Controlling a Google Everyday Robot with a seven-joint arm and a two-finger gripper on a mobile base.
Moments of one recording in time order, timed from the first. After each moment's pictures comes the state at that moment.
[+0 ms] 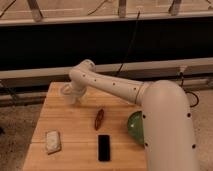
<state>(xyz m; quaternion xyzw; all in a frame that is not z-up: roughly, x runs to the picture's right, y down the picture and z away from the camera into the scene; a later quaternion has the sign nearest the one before) -0.176 0.054 0.860 -0.15 -0.28 -0.44 0.84</state>
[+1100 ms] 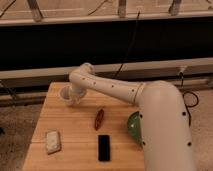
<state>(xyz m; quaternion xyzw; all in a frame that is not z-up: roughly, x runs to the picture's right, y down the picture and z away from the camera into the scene) -0.178 0.069 0.873 -0.15 -0.28 -0.45 0.84</state>
